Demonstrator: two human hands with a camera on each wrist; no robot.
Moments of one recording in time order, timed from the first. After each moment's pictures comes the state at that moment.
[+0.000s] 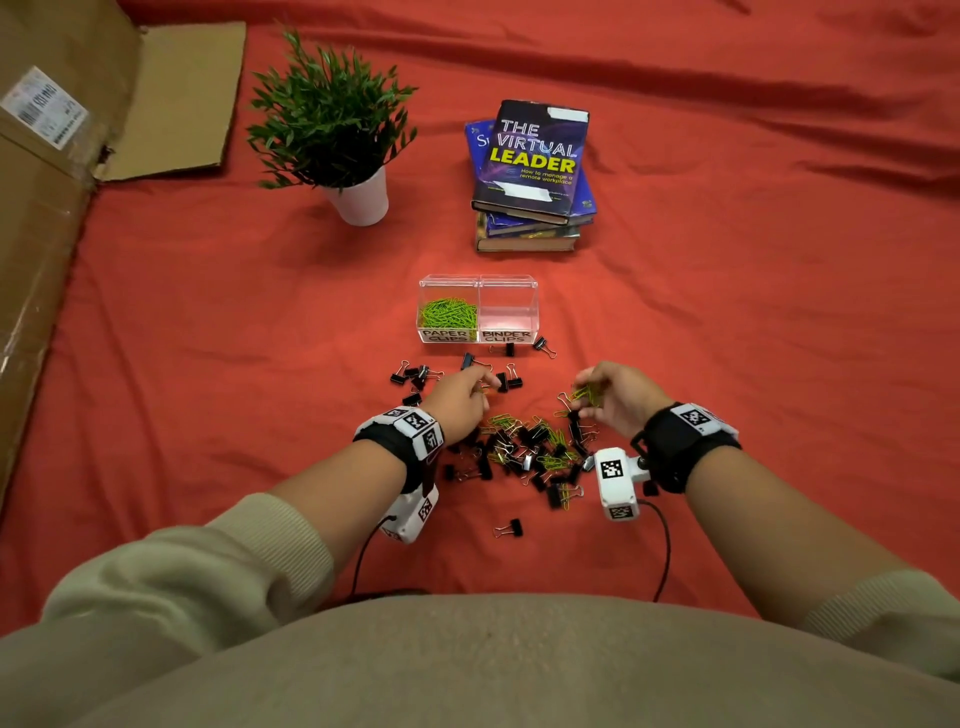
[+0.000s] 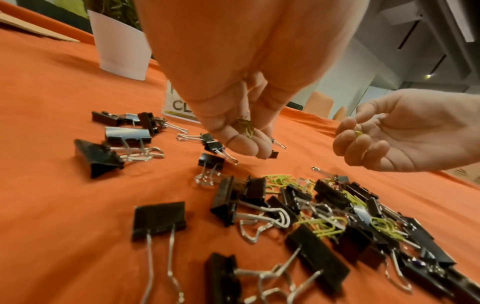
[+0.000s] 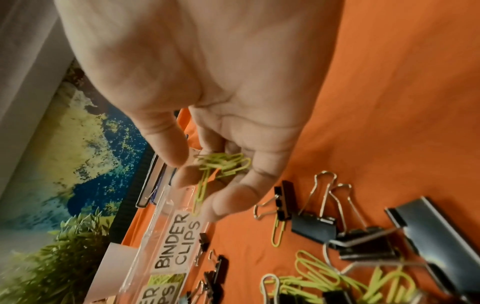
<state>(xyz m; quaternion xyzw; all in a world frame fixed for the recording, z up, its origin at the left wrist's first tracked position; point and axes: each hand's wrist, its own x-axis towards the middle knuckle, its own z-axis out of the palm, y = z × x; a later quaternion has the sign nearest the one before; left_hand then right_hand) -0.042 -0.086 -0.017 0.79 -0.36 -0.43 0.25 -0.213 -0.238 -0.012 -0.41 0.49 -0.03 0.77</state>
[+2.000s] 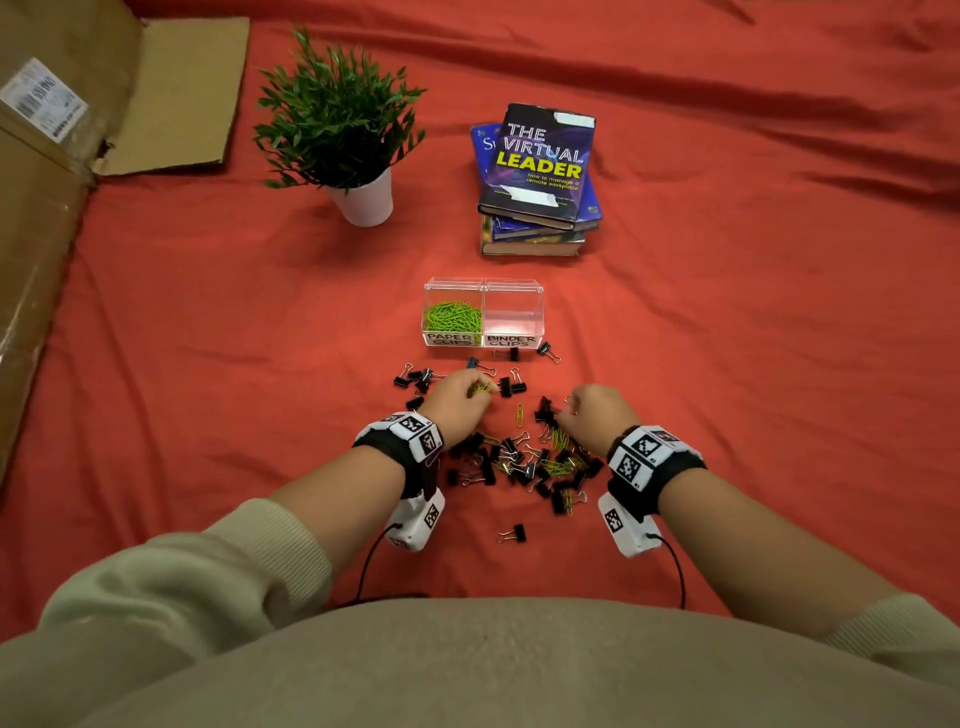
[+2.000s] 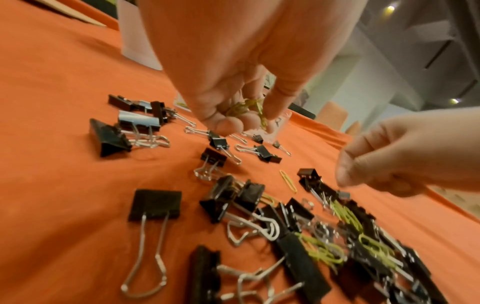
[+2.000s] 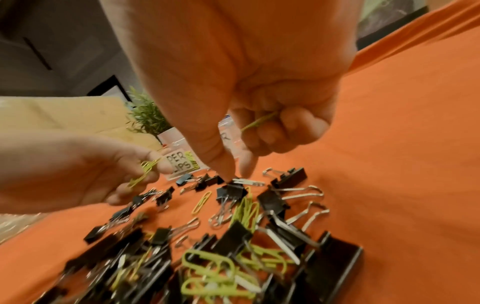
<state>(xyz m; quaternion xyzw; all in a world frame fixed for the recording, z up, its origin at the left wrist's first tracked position) -0.035 -0.084 -0.026 0.80 -0.33 -0.40 0.30 -0.195 -0.207 -0.011 -0.83 0.45 0.16 0.29</state>
